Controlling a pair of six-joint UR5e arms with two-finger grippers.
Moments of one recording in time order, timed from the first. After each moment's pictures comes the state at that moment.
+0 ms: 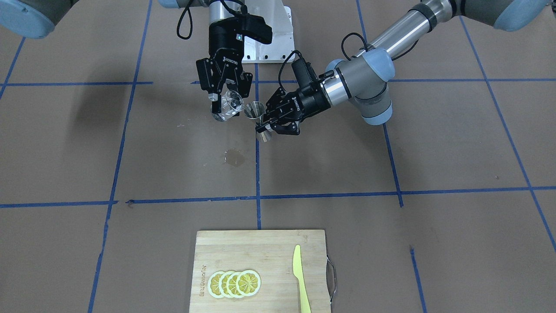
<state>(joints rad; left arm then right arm) -0.56 -2.18 -1.30 -3.15 -1.86 -0.18 0.23 -0.96 1.92 -1.59 0.59 0.49</state>
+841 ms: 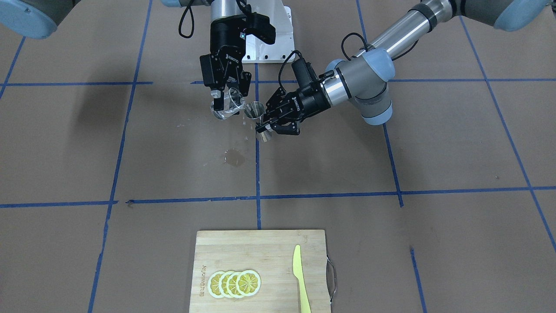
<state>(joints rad) -0.56 -2.18 -1.30 -3.15 -1.86 -0.18 0.22 -0.94 1.91 -1.62 0.54 0.34</state>
